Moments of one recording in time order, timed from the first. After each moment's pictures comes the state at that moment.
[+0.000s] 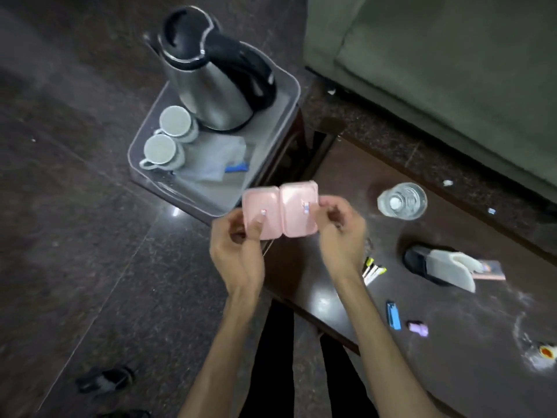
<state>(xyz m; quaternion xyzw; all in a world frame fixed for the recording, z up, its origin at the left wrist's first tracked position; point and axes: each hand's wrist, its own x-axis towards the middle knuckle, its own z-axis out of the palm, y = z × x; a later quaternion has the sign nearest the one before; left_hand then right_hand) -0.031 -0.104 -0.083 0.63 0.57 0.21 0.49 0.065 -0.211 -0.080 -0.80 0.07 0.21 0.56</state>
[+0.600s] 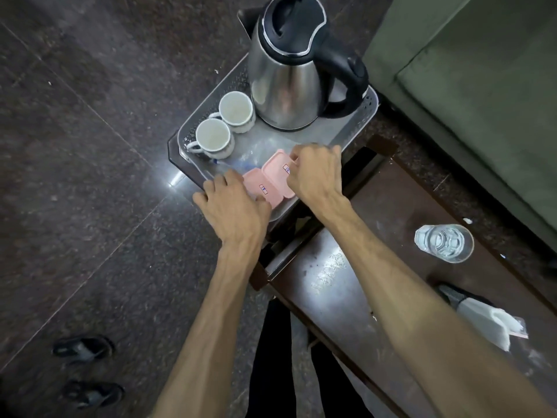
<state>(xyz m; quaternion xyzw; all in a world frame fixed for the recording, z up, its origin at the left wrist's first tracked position) -0.015 0.033 -0.096 0.82 0.56 -0.06 0.13 0.124 -0.015 -0.120 -0.91 -0.37 0.19 0.06</state>
